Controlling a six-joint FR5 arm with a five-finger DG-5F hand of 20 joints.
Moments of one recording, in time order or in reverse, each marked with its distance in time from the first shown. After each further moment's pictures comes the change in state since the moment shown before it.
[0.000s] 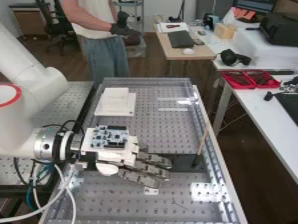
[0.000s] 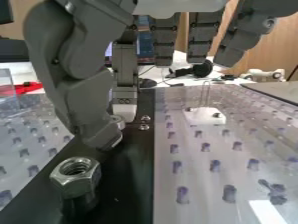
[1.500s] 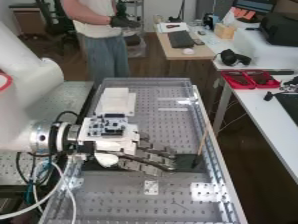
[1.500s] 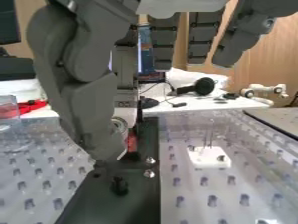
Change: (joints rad) arm 0.004 0.056 -0.010 0.027 -0.007 0.027
